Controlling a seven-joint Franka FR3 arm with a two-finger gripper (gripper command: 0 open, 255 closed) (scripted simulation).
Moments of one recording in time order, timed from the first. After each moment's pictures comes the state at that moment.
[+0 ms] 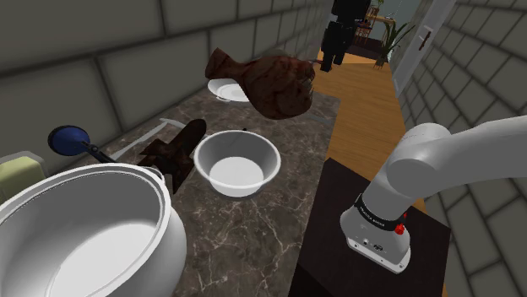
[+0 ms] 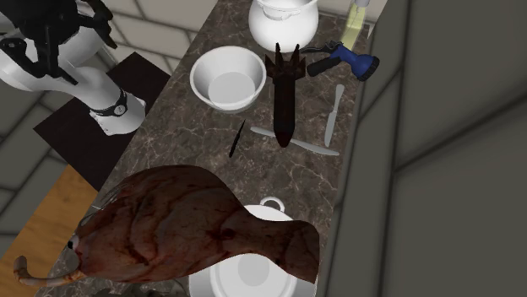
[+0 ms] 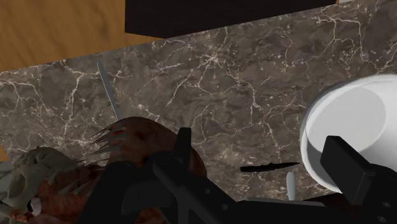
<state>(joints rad) -0.01 -0.82 0.02 -2.31 0.03 1.47 -0.11</state>
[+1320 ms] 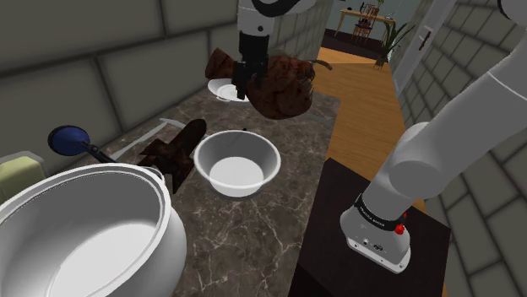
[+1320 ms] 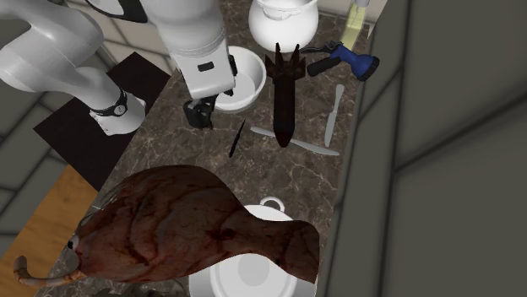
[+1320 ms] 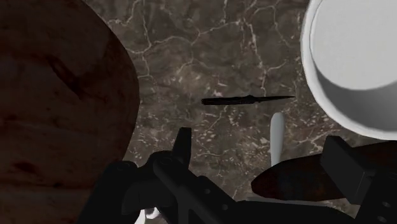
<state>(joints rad) 0.05 -0.25 0.18 -2.17 0.06 1.91 -0.02</state>
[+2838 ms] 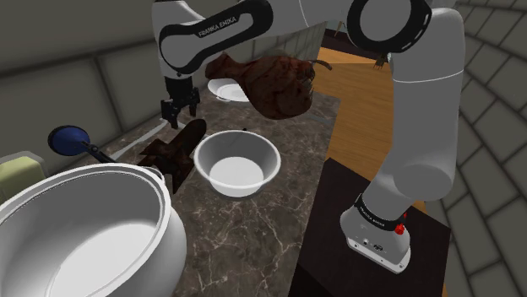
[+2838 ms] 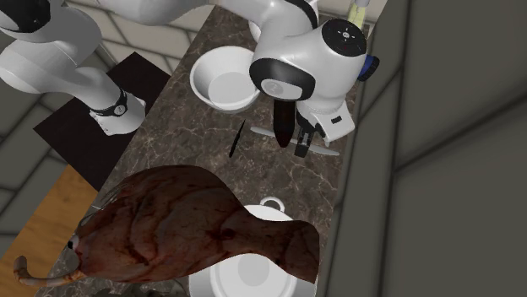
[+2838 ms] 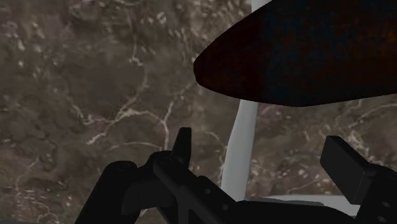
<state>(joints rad) 0.17 0.48 0.24 -1.62 -0.11 2.07 0.10</state>
